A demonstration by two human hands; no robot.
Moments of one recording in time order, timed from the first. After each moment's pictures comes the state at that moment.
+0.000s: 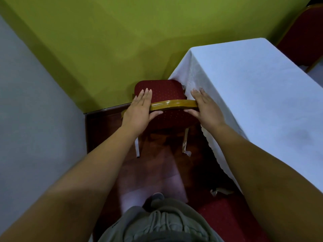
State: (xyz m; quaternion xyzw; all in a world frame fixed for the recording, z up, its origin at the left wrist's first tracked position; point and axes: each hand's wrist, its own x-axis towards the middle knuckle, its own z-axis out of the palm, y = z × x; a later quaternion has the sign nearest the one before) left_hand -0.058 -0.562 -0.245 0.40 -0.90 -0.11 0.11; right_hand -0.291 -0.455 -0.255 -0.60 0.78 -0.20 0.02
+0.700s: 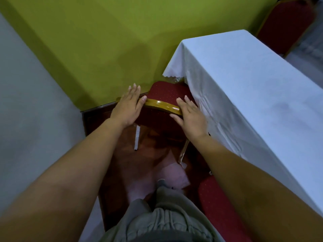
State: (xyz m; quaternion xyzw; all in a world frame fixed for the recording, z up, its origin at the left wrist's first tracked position) left_hand 0.046 -0.547 -0.248 0.36 -0.90 -0.21 0.10; right_hand -0.128 -0.374 -0.263 -0.56 0.78 -0.23 -0.13
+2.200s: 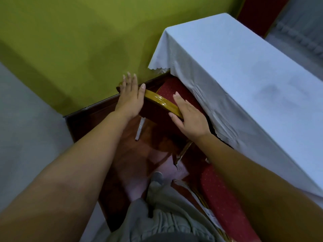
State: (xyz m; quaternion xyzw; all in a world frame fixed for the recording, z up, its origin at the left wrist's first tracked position) left_hand -0.001 -0.574 -0.256 0.35 -0.89 -0.28 0.12; right_hand -0.117 -0.370 -0.260 -0.55 0.80 -0.22 -0.05
